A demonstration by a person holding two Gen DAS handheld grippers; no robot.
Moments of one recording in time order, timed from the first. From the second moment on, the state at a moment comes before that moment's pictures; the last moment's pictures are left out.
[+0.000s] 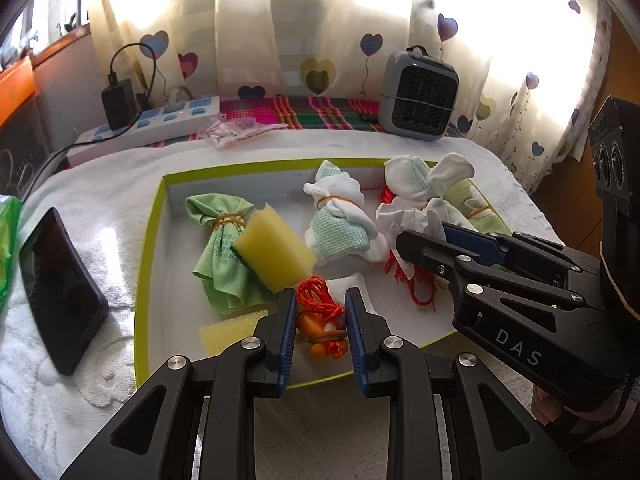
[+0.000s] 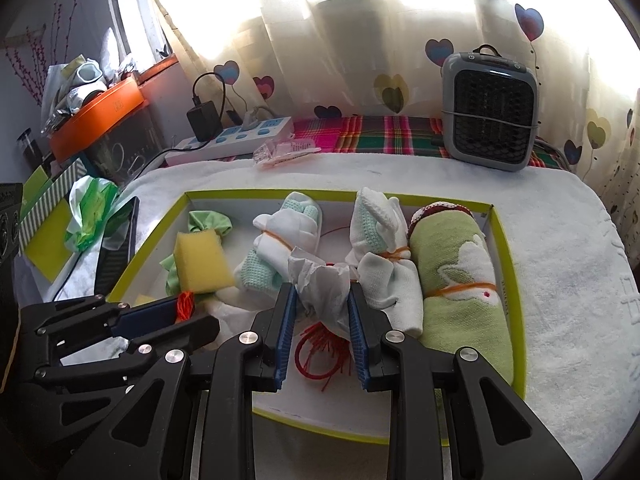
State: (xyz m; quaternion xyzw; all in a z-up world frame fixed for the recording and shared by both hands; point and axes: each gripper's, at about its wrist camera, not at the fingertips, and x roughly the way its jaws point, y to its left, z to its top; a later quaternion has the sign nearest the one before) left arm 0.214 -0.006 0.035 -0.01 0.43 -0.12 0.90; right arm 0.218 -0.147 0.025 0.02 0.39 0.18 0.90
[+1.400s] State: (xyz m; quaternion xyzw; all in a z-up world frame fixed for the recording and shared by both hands) left arm 0.196 -0.003 0.044 0.00 0.41 -0.10 0.90; right arm 0.196 -0.147 0.037 0.01 0.37 0.17 0.91
